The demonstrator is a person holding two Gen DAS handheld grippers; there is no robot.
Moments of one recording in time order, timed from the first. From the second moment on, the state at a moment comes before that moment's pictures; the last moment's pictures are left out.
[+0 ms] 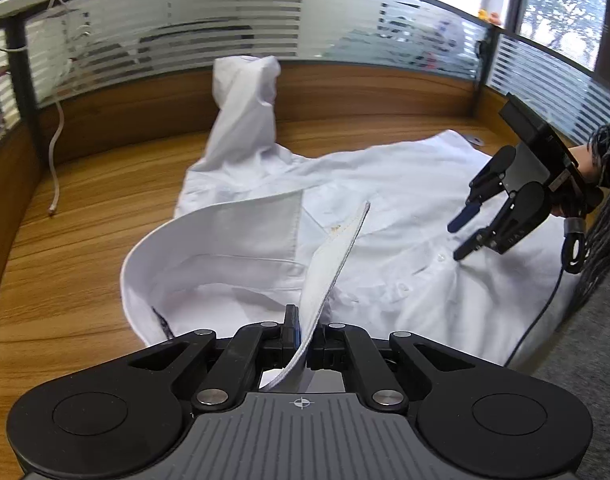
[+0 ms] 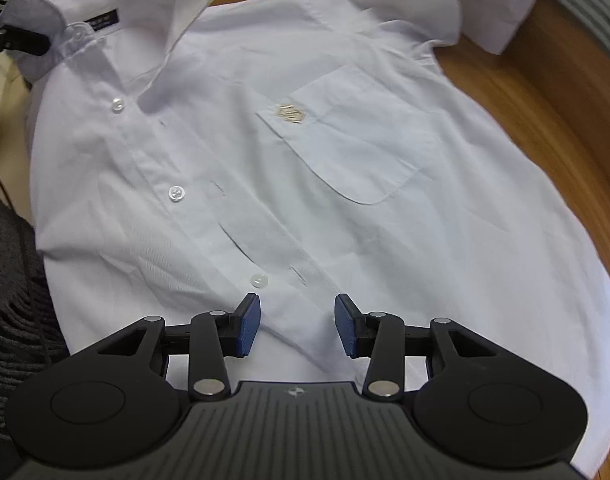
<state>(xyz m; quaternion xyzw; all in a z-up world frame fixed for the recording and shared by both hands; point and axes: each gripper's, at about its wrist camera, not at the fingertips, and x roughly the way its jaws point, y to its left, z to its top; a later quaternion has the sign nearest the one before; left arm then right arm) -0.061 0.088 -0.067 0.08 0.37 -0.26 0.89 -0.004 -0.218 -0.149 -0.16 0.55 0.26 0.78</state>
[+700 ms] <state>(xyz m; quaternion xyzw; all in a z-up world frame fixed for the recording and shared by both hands) -0.061 0.072 -0.072 0.11 0.34 -0.14 0.92 -0.024 -0.217 -0.131 -0.21 0.47 0.23 0.82</state>
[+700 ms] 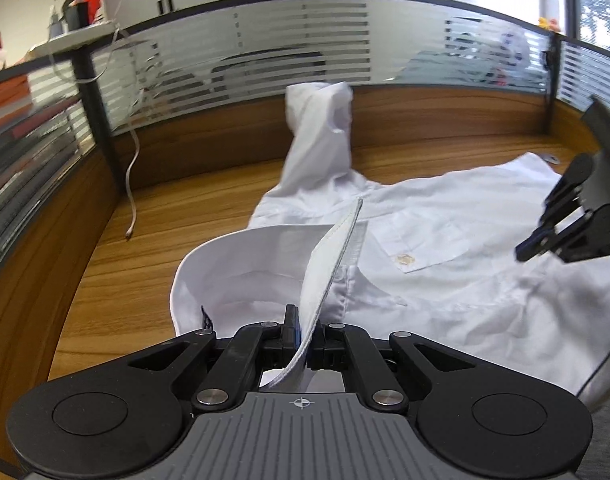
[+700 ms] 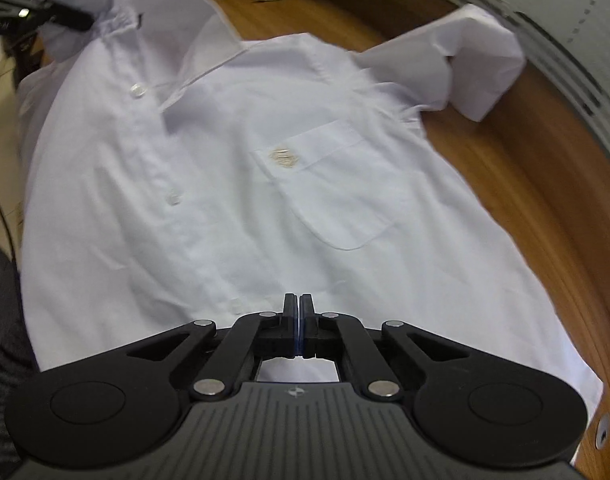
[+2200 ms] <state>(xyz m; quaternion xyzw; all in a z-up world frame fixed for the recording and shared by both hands) -0.023 0.066 -0.117 0.16 0.36 -0.05 0.92 -0.029 -0.229 -0.148 -0.23 0.46 0.24 0.82</state>
